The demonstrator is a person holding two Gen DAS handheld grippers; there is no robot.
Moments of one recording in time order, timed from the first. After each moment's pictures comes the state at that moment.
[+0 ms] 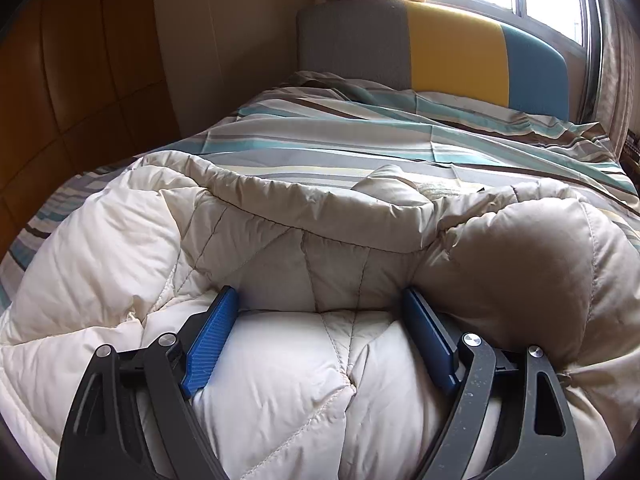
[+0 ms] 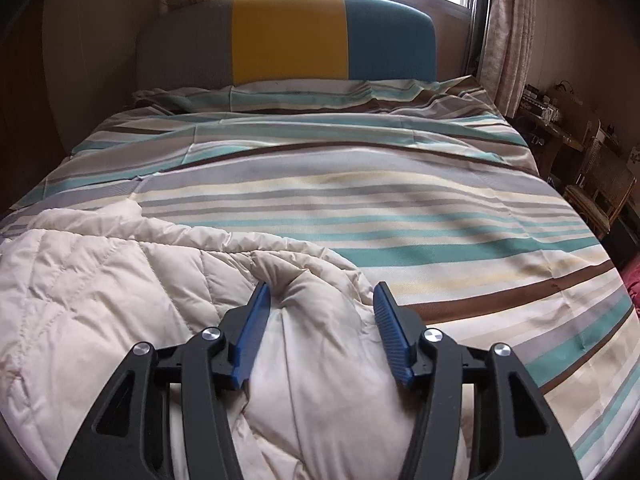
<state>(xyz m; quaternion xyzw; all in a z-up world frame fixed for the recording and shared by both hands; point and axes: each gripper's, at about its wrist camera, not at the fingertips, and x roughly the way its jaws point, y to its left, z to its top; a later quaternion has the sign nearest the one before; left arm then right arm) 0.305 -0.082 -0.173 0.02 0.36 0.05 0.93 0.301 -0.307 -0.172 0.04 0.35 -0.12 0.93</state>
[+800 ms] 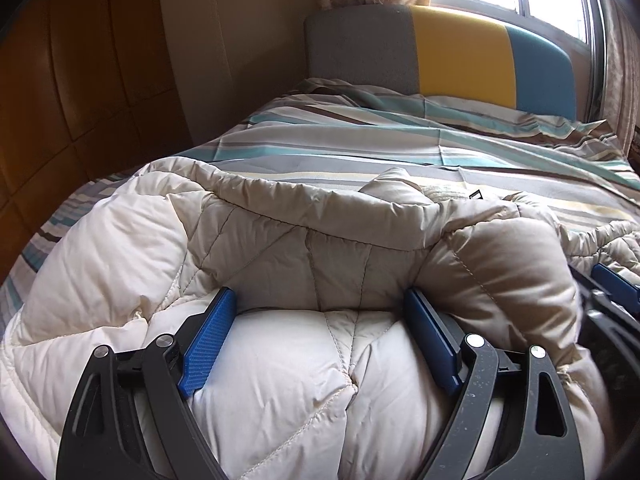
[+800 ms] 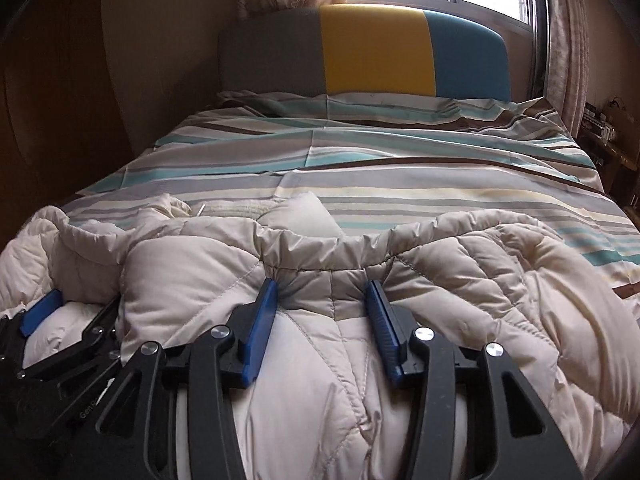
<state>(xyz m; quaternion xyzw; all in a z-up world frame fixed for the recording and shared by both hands) 0.298 -0.087 -0.171 0.04 0.35 0.08 0.93 0.330 -0.198 -0.190 0.05 0.35 -0.01 0.93</state>
